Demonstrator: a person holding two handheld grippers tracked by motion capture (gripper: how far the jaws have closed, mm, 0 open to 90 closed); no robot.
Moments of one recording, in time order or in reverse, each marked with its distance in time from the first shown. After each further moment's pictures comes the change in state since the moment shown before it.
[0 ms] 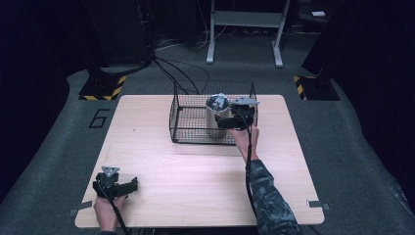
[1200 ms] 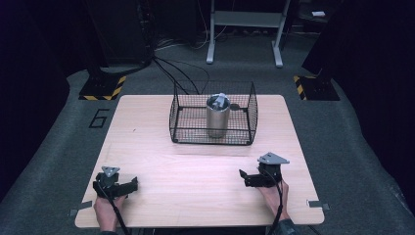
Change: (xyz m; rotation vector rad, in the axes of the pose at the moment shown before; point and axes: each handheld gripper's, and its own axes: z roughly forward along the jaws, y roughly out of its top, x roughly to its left) left arm 0.000 0.000 0.000 -0.001 -0.001 0.003; right arm 0.001 -0.157 -0.114 0.126 0.023 0.003
